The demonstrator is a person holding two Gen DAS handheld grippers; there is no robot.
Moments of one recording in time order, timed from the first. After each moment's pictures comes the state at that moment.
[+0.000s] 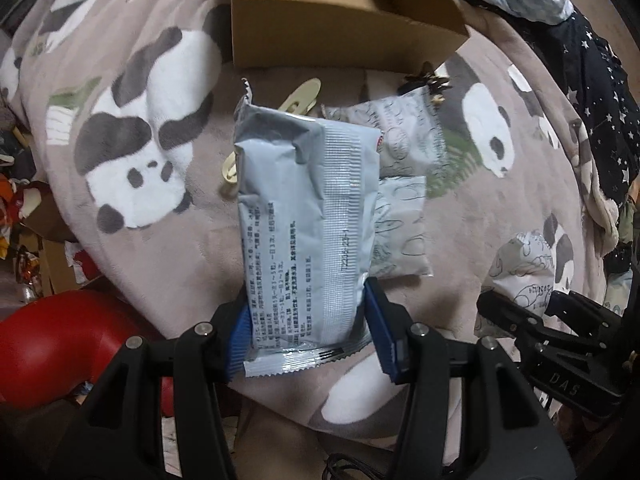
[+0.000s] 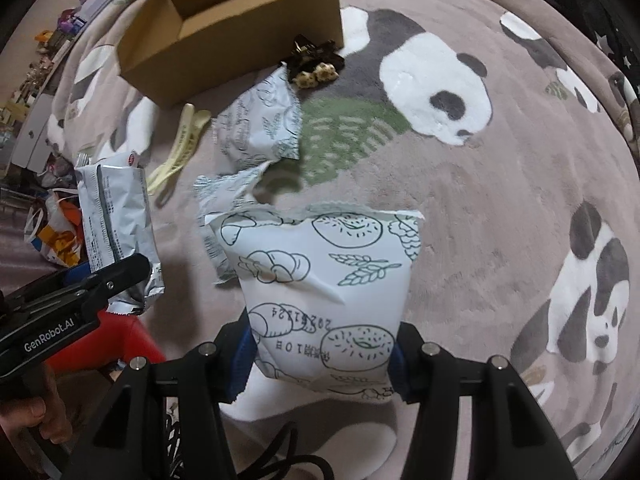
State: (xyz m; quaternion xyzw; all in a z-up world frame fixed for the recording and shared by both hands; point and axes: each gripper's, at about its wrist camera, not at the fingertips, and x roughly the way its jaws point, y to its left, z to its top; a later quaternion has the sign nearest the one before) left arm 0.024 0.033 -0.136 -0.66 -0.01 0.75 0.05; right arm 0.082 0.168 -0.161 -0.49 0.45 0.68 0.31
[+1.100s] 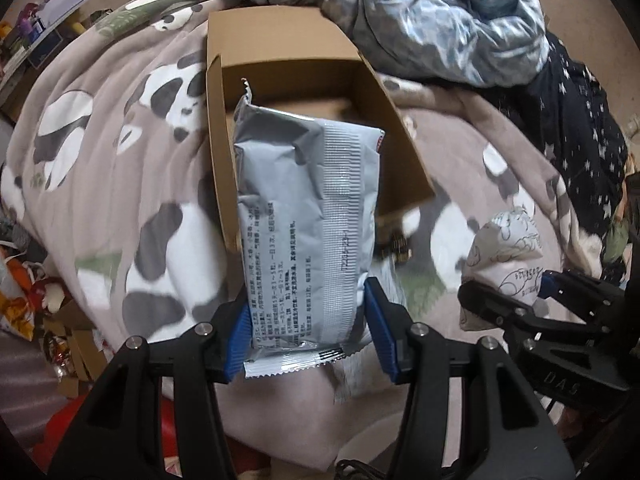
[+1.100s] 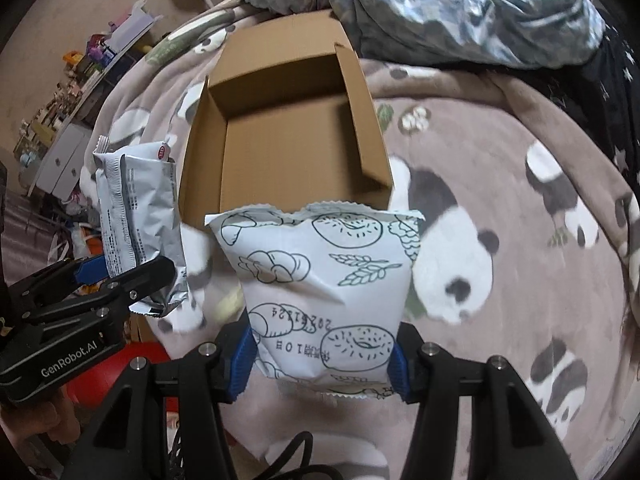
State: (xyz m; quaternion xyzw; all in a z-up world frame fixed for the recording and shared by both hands) left arm -0.130 0.044 -0.034 -0.59 0.03 0.80 0.10; right arm -0.011 0.296 -0.060 -0.41 0.44 0.72 0.35
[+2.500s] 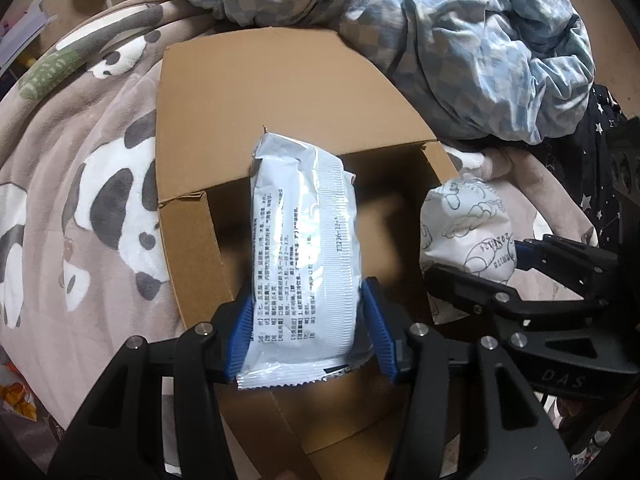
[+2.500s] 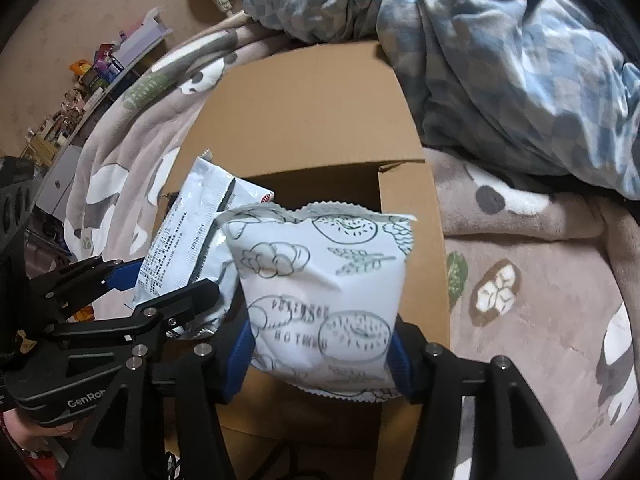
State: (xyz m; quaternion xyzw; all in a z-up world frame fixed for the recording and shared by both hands) left arm -0.322 0.045 -0.105 -0.56 0.04 0.81 0.14; right arm -0.109 0.480 -0.117 -0.35 0.44 0.75 0.36
